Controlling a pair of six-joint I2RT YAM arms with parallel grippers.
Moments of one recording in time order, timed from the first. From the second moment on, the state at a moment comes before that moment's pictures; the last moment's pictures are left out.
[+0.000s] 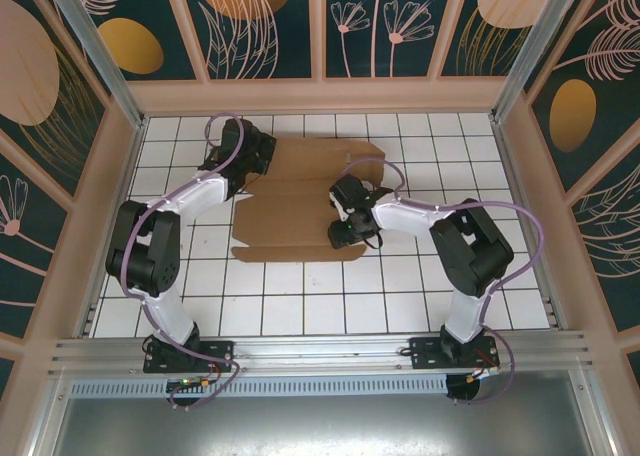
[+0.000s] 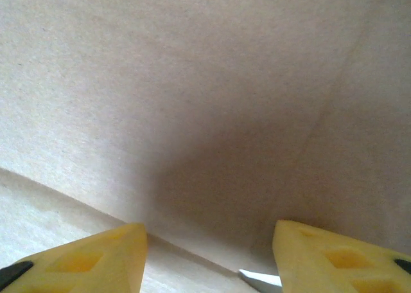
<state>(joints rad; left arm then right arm) -0.33 1.79 1.20 0.09 0.08 -1.42 0.69 1.80 1.12 -0.56 -0.05 0.24</state>
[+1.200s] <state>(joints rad) -0.34 1.70 1.01 0.25 0.06 -1.47 0.91 1.87 1.14 -0.46 0.02 0.44</state>
